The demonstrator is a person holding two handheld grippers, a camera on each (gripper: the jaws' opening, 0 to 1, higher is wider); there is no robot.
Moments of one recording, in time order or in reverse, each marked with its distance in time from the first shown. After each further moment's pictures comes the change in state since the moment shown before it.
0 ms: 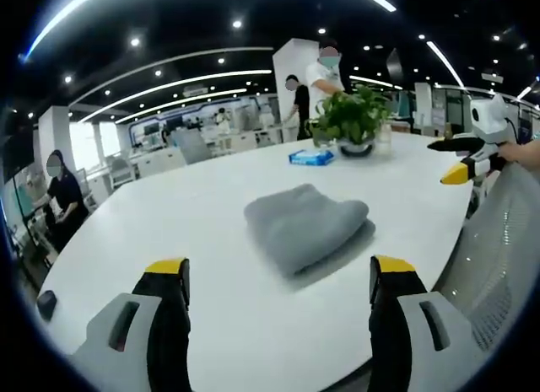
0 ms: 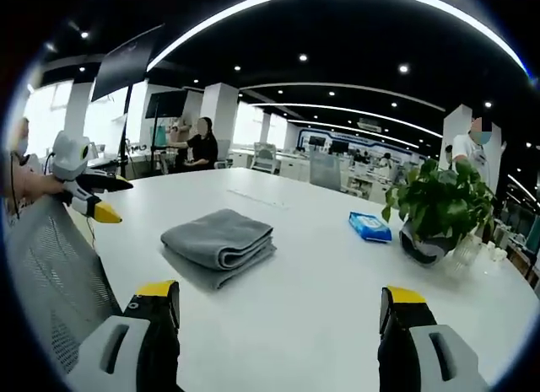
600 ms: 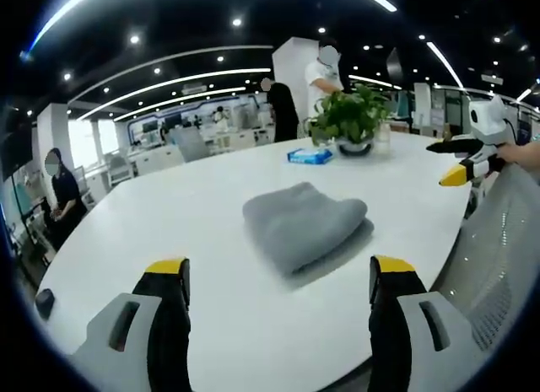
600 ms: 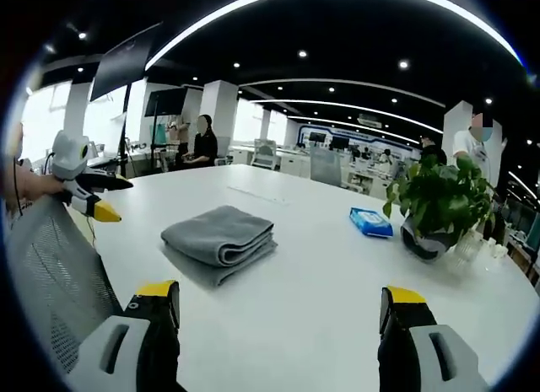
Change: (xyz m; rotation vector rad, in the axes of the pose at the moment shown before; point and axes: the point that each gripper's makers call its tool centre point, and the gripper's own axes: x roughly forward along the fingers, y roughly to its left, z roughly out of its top) left arm 0.002 -0.001 -0.002 -0.008 0.009 -0.011; right arm 0.001 -0.001 -0.004 0.009 0.020 0.004
